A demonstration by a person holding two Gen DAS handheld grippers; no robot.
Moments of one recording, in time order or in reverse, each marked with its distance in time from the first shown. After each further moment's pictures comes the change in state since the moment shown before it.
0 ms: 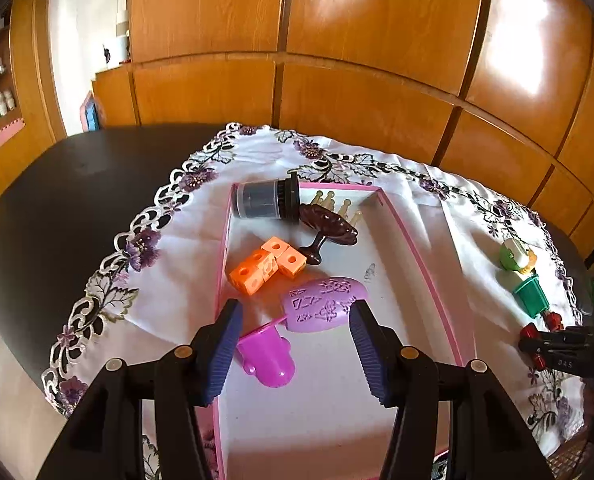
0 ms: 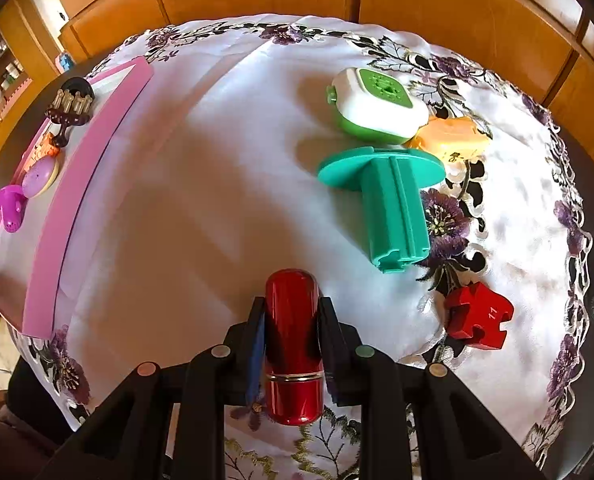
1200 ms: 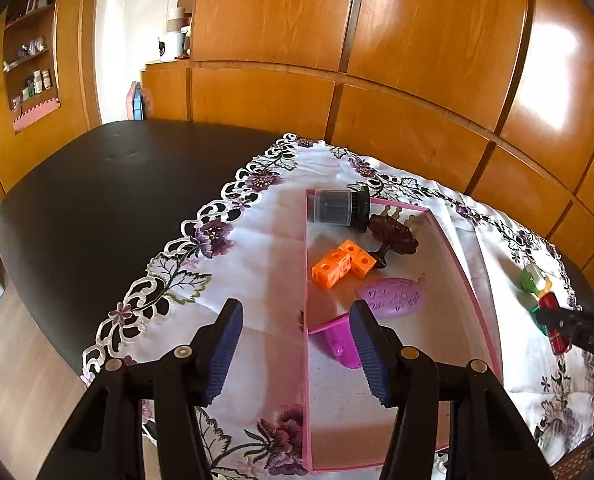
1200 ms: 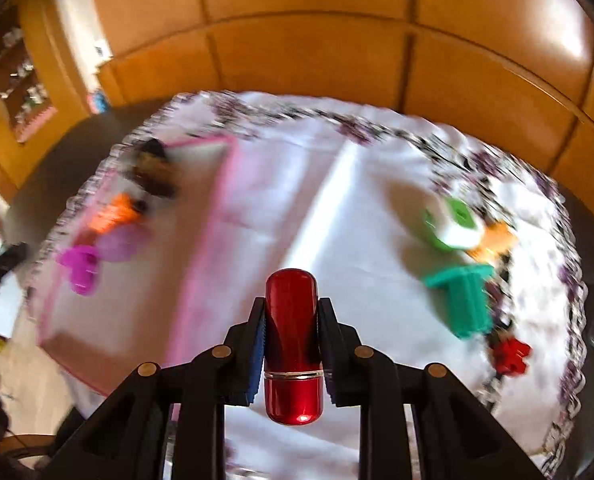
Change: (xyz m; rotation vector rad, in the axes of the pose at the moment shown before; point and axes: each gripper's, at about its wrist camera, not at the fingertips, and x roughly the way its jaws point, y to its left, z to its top) left arm -0.026 0.061 -0.019 -0.111 -0.058 0.060; right arm -0.068 0.113 0.031 -0.034 -0.230 0.074
